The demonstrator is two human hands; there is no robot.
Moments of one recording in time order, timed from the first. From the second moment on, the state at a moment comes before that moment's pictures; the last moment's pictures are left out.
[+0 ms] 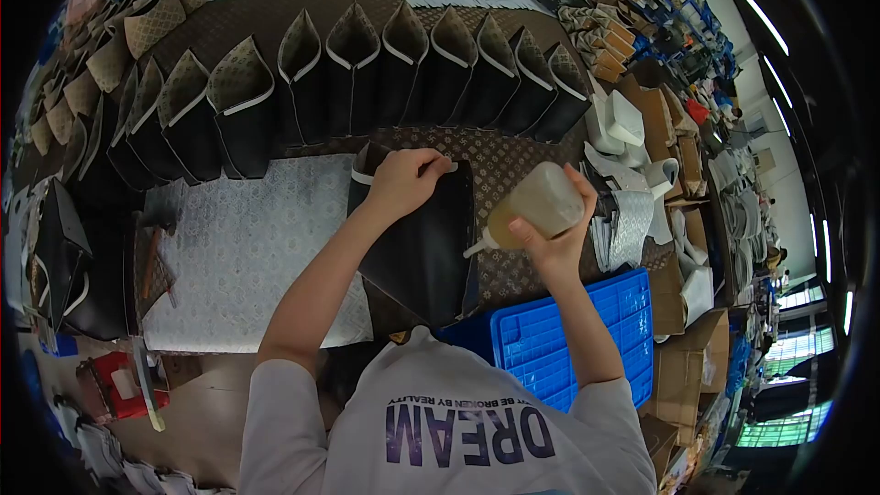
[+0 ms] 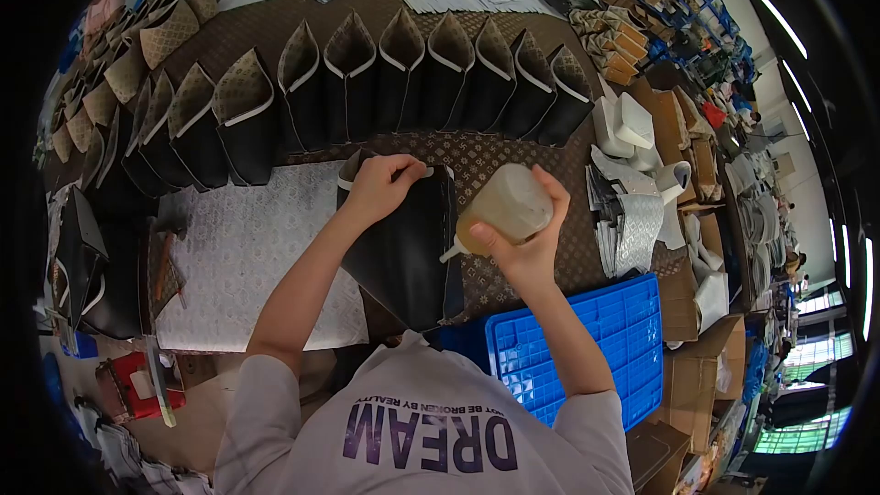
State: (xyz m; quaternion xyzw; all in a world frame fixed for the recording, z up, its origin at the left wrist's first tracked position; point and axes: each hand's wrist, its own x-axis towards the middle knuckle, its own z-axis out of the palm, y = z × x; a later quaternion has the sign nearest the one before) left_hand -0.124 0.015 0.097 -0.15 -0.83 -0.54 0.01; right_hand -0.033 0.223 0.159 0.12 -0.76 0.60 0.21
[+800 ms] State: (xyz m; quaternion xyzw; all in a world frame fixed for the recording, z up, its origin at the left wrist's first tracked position) left_hand -0.144 0.037 0.085 -0.13 -0.81 -0.56 0.12; right_hand 0.007 0.243 0.138 0.00 -0.89 0.45 0.10
